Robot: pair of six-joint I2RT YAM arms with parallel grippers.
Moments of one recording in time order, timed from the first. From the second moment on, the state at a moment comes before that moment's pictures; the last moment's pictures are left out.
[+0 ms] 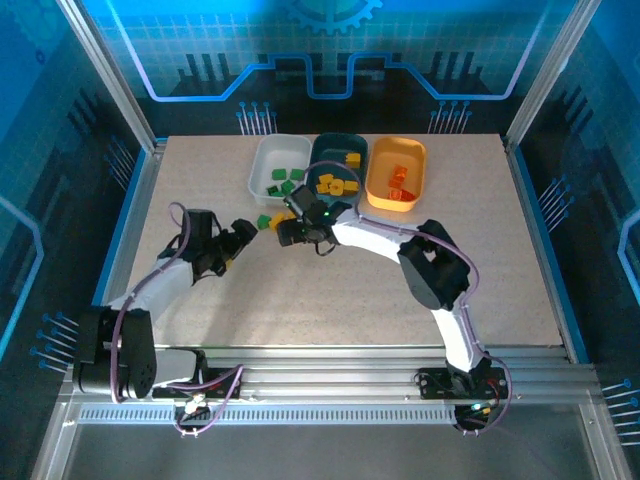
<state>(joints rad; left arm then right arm) -0.02 1.27 0.63 -0.23 0.28 -0.90 0.80 2.15 1.65 -0.48 0.13 0.53</state>
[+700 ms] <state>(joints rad) 0.00 1.24 0.59 -0.27 0.27 -0.90 0.82 2.43 1.99 -0.65 0.33 0.70</state>
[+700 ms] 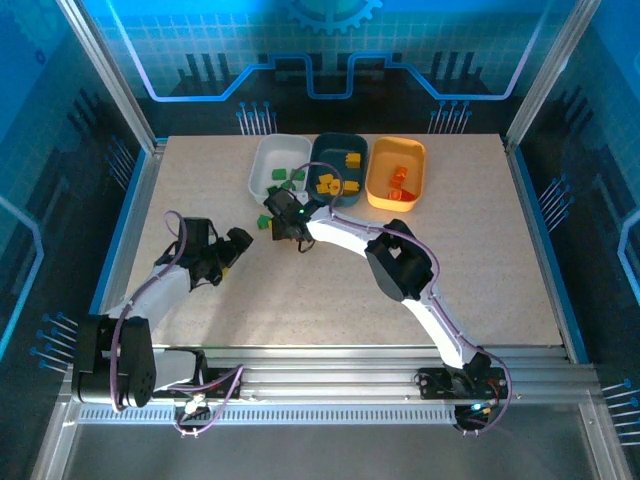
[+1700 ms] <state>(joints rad) -0.01 1.32 0.59 -0.21 0.33 -0.90 0.84 2.14 1.62 -0.45 0.44 0.60</state>
